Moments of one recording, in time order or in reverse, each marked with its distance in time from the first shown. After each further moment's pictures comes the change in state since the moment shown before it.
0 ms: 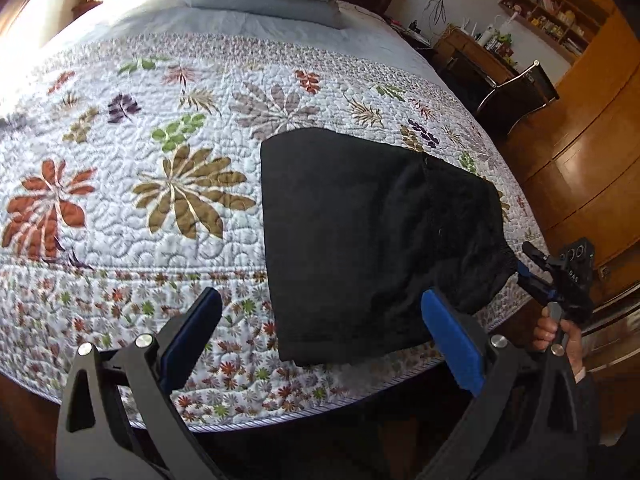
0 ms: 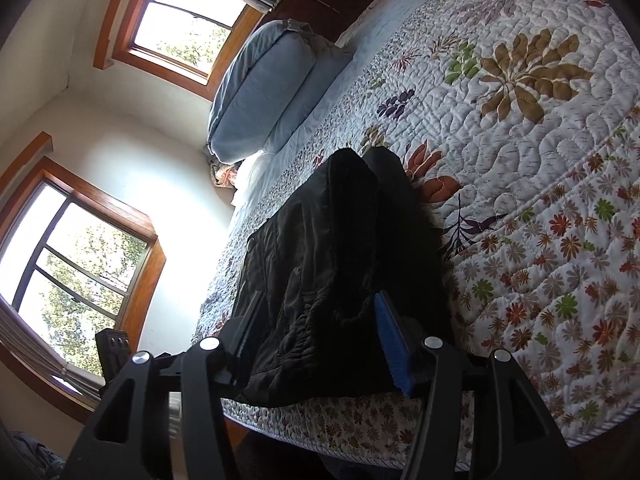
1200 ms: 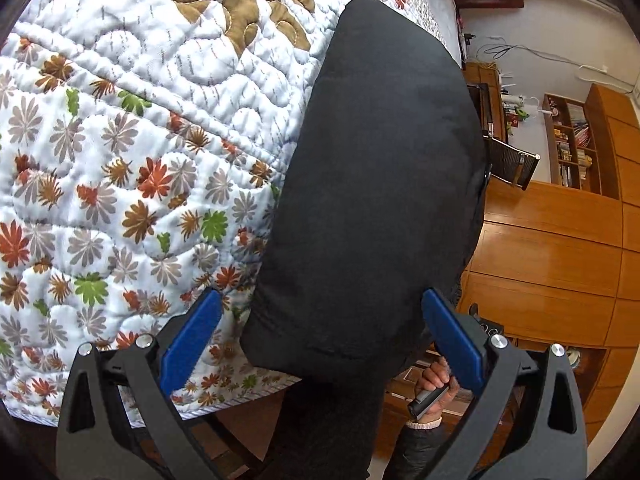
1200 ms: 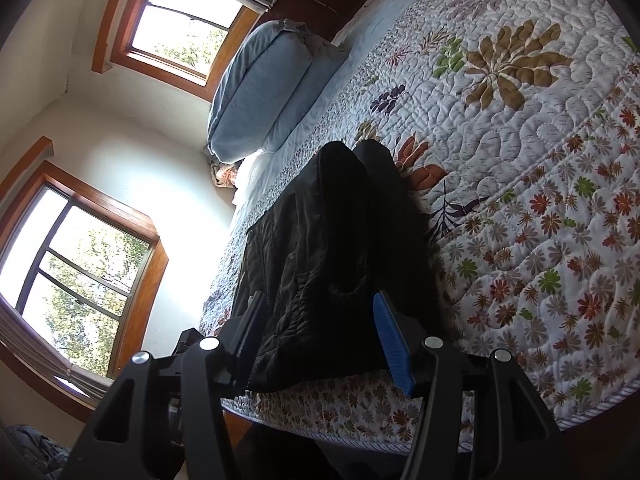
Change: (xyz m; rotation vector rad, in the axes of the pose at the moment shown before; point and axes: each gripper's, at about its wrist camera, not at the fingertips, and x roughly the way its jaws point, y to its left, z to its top) left arm 0.123 0.076 -0.027 -0.544 0.307 -0.434; right arm -0.011 0.001 -0.017 0.003 0.017 0.041
